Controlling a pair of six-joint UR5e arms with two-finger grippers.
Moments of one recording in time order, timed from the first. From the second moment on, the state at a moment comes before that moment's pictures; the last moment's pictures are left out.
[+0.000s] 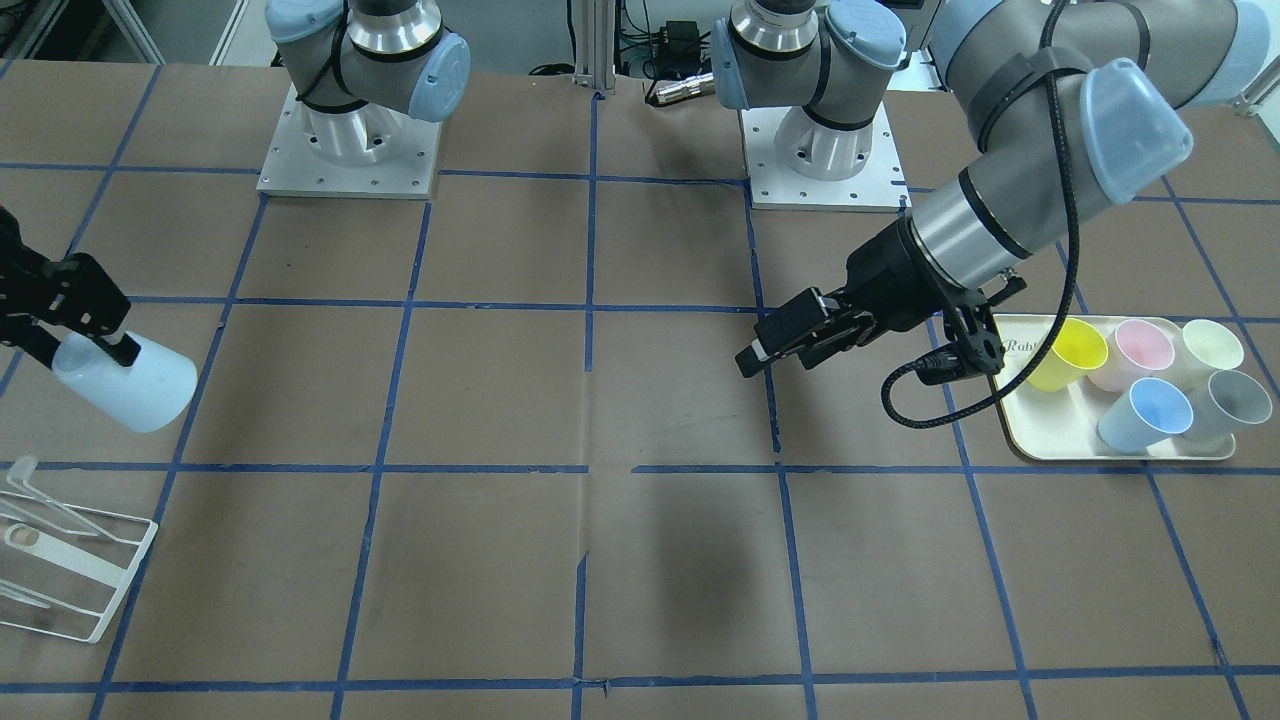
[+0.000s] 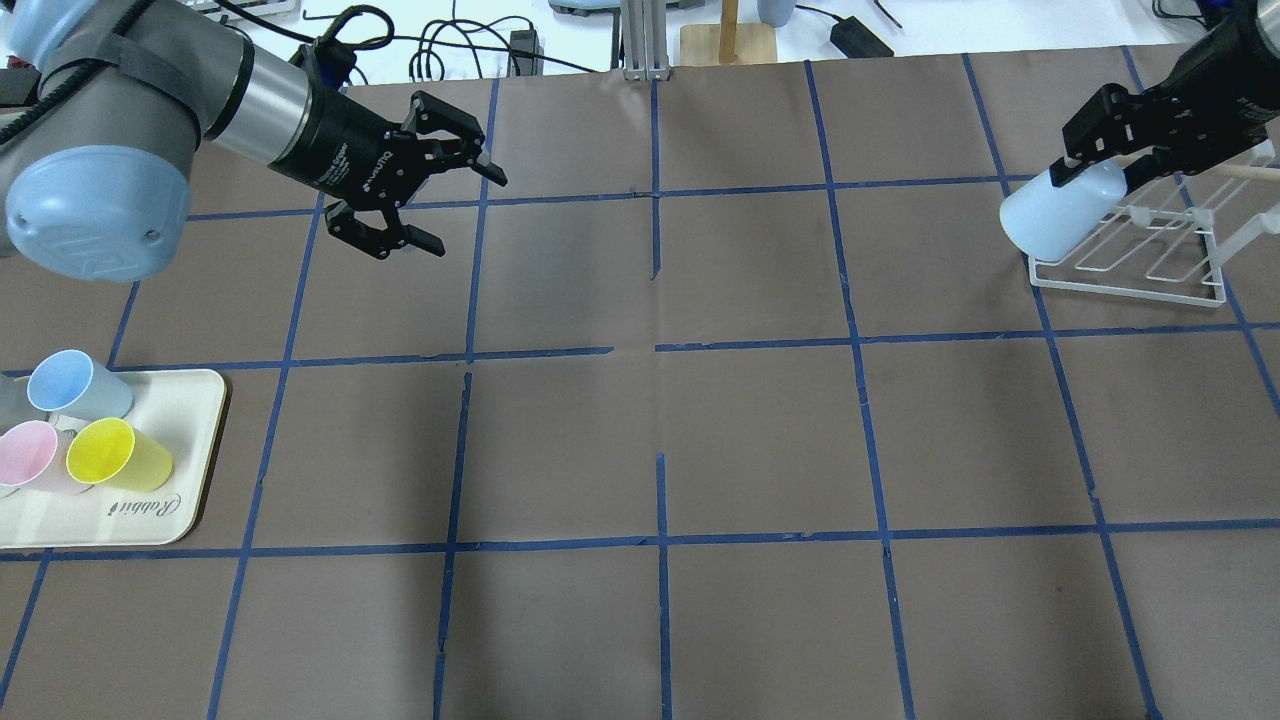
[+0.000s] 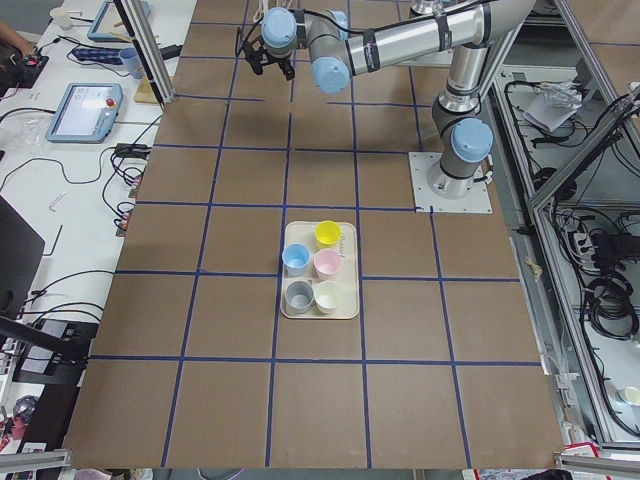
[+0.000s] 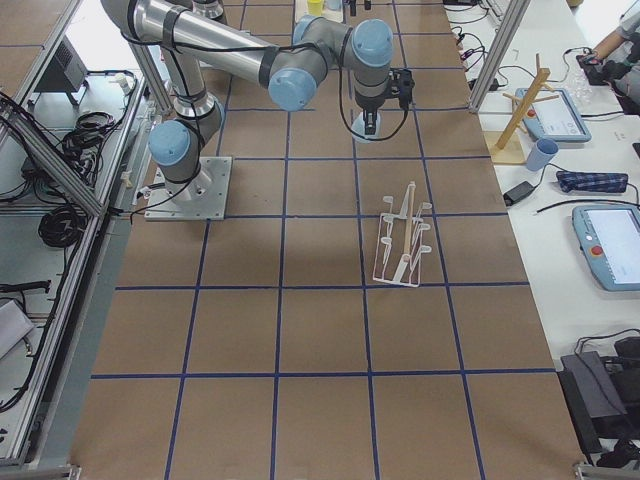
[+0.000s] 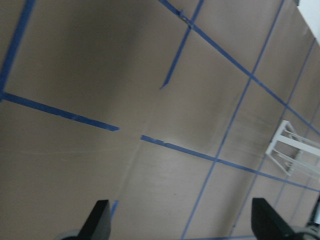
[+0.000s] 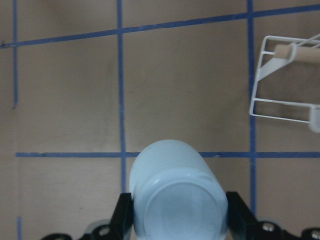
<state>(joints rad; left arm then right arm) -1.45 -1.67 -1.71 -1.33 1.06 -0.27 1.17 -1.50 1.63 -1.80 -1.40 -0.37</state>
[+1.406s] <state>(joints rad) -1.57 -1.49 -1.67 -1.59 1.62 0.05 1.16 -1.34 1.63 -2.06 -1.59 -0.49</state>
